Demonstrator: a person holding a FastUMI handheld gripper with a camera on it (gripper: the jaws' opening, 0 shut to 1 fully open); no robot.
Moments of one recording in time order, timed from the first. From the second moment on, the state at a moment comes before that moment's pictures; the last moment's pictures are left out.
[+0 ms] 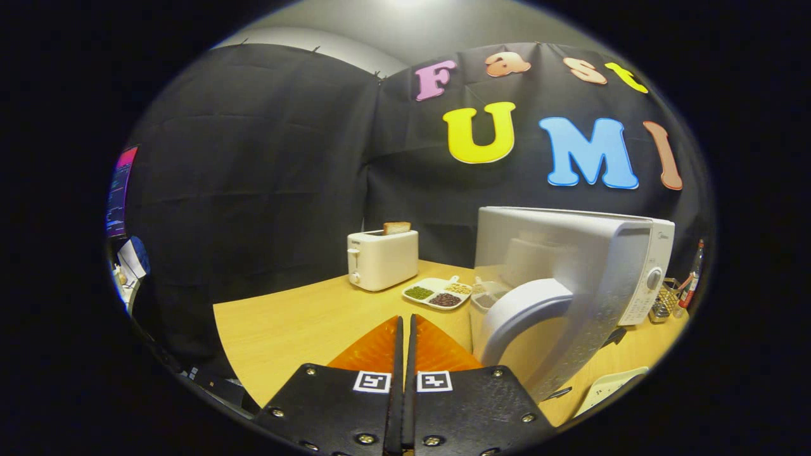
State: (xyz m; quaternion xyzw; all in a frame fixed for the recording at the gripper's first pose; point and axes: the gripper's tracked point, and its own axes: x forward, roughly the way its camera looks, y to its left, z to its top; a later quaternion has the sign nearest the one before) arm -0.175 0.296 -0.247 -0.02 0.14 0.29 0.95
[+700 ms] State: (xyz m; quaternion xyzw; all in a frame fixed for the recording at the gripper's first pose) arm -0.077 0.148 -0.237 -0.01 0.13 0.12 0.98
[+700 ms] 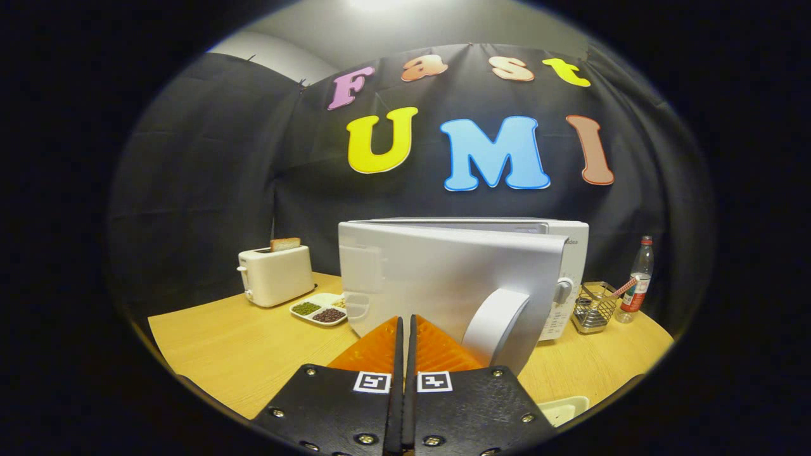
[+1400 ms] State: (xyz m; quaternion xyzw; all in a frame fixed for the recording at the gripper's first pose) arm 0.014 0.090 -0.251 0.01 0.14 0.03 0.99
